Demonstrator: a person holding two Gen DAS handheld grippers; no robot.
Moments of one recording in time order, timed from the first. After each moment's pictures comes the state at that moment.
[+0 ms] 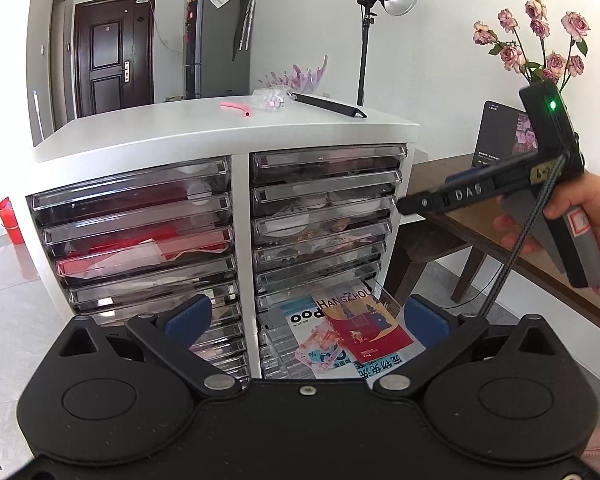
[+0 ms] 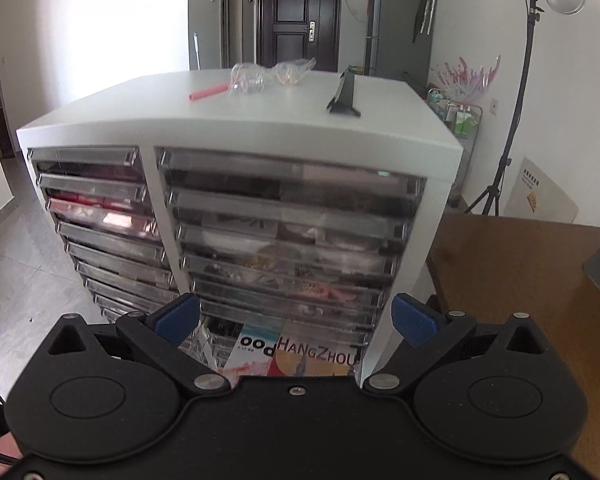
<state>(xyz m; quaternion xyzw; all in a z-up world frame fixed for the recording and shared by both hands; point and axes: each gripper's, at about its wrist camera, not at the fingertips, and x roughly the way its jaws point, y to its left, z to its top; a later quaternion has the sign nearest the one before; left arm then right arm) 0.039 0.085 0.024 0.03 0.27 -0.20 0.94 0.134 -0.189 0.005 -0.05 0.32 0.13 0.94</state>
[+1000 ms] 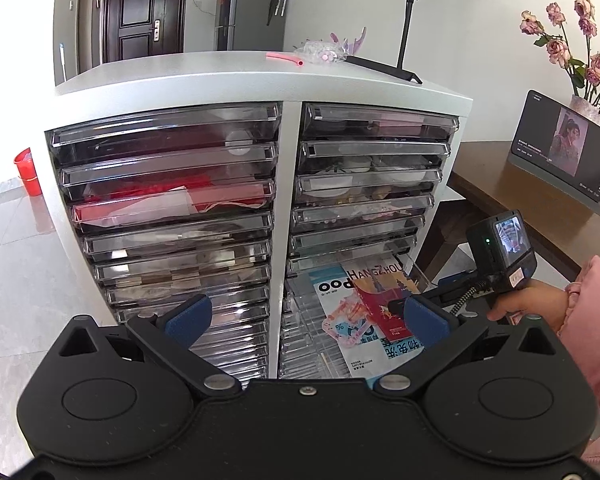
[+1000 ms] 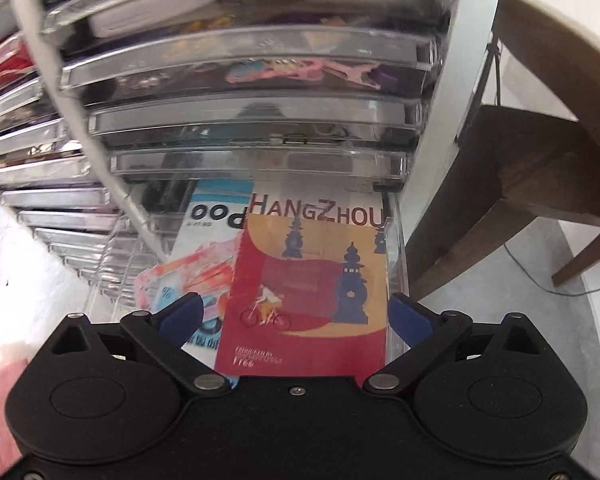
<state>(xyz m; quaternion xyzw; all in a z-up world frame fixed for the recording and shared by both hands) 0.064 0.103 -0.002 0.00 0.33 -0.16 0.93 0.201 -0.179 -0.174 0.01 0.48 0.07 0.88</state>
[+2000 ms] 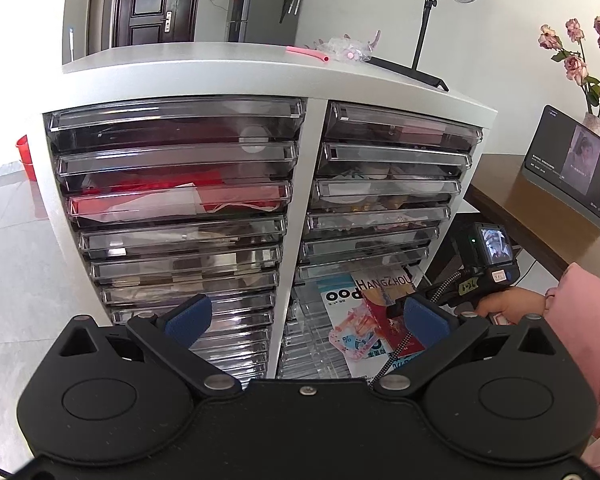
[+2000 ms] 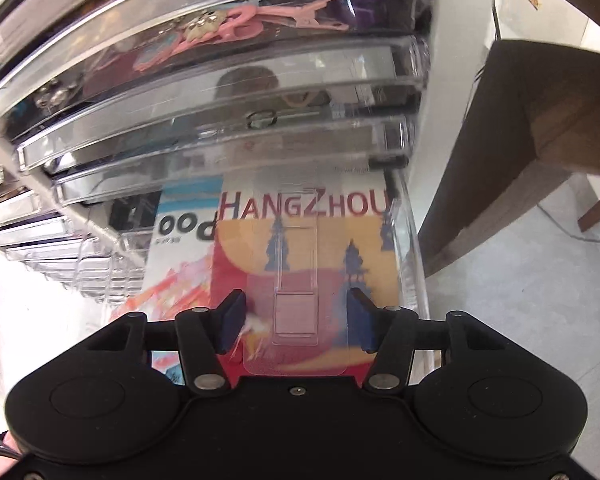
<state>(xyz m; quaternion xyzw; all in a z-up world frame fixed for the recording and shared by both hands) 0.085 0.109 -0.009 -0.03 0.33 -0.15 0.93 0.232 -0.194 -0.199 0.08 0.53 0.07 0.84</state>
